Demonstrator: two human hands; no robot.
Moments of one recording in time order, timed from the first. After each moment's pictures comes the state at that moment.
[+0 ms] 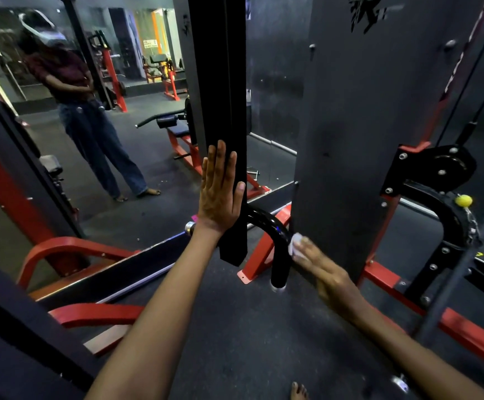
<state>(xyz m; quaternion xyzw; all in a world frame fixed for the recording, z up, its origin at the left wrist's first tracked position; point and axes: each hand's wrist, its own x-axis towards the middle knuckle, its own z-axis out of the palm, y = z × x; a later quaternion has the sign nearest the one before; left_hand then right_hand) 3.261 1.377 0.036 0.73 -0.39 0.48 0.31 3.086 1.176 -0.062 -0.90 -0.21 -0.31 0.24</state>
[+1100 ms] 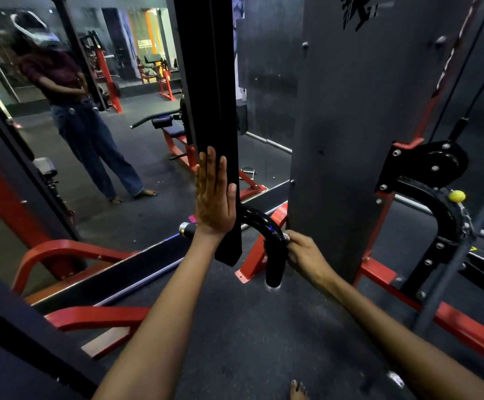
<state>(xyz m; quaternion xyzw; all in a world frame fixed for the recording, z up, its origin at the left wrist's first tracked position) 3.256 1.366 0.023 0.70 -0.36 0.51 0.35 3.135 1.202 -0.037 -0.73 0.04 -0.08 0.67</state>
